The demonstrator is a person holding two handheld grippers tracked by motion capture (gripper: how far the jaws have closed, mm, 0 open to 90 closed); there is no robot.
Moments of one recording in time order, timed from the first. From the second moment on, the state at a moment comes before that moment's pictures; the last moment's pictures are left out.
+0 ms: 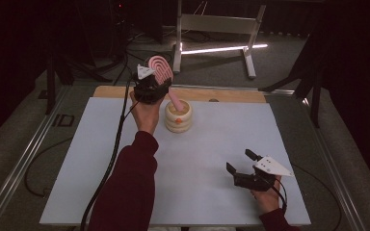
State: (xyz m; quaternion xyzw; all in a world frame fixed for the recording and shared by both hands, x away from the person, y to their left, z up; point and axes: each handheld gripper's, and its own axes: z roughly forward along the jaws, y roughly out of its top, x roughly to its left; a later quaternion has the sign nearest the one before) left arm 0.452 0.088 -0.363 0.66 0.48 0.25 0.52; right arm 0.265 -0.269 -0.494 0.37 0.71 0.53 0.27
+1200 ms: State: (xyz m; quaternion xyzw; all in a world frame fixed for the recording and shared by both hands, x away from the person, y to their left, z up) left arm 0.459 0.079 -0.377 0.66 0.48 0.25 0.52; right arm 0.266 -0.269 -0.494 0.37 0.71 0.53 0.27
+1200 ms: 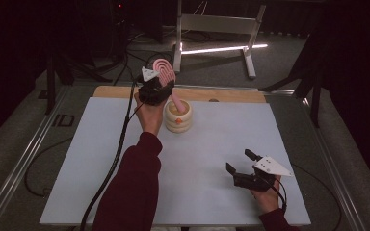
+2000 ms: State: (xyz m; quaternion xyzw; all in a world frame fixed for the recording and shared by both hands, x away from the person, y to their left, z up) left arm 0.463 0.072 -0.389 0.67 0.48 0.25 0.51; right arm 0.265 -0.270 -0.493 0.37 0.71 0.53 0.27
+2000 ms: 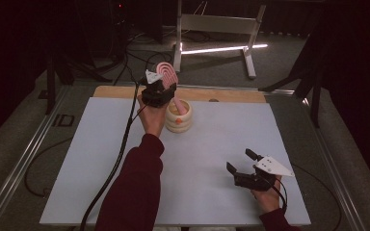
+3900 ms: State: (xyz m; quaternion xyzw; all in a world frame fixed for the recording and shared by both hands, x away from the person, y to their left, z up) left arm 0.466 0.056 -0.427 0.68 0.50 0.23 0.49; right arm 0.265 -0.270 -0.493 0.37 0.71 0.54 0.27
